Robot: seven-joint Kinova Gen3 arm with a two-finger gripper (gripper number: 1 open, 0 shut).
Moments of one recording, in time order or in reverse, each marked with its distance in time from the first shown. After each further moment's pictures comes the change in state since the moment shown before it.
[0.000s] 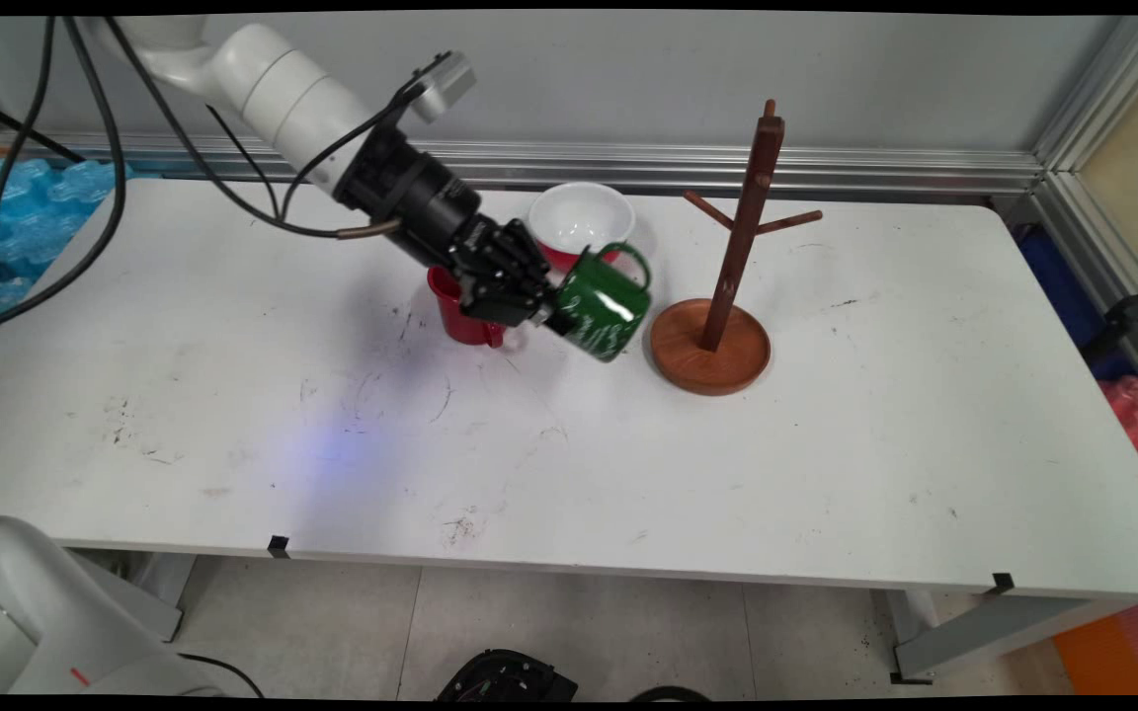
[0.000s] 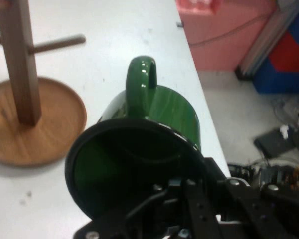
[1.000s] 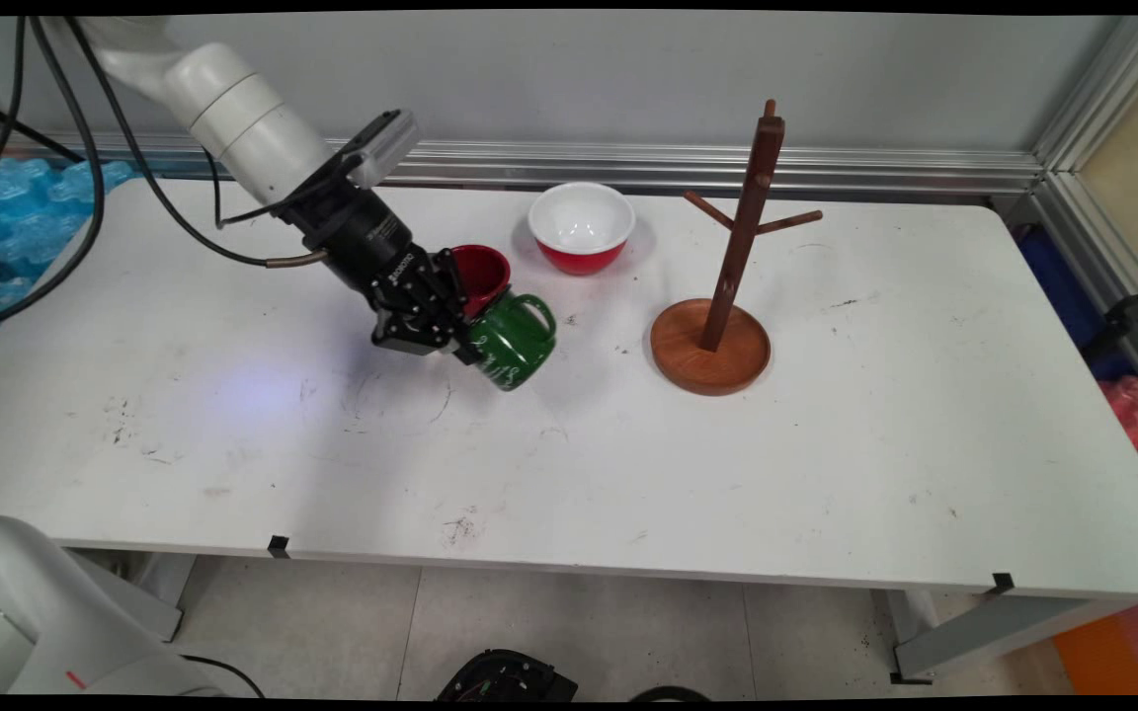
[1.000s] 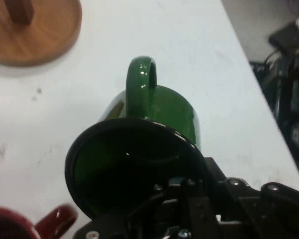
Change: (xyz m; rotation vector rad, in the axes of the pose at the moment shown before) arm -0.043 -0.006 -0.027 0.008 -0.231 0.149
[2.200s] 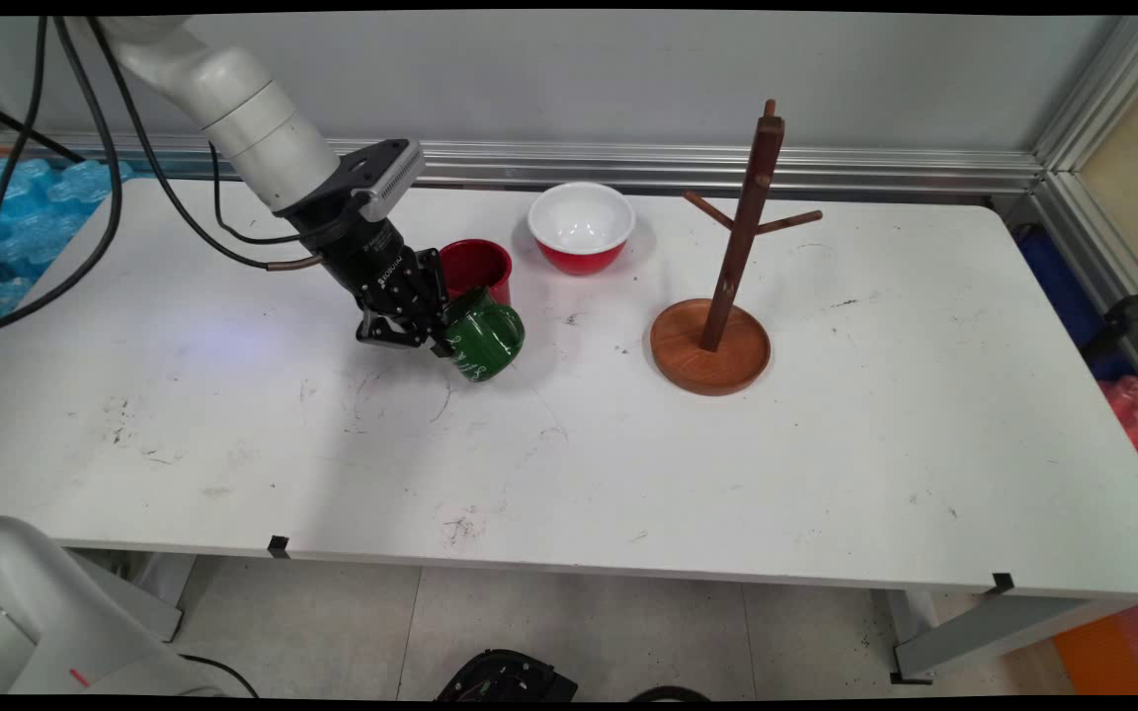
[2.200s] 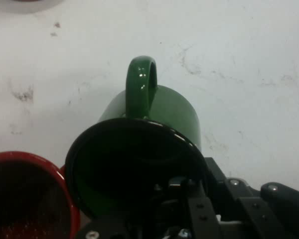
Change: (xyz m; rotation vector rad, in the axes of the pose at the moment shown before) arm -0.002 -0.012 0.006 0.054 -0.196 0.112
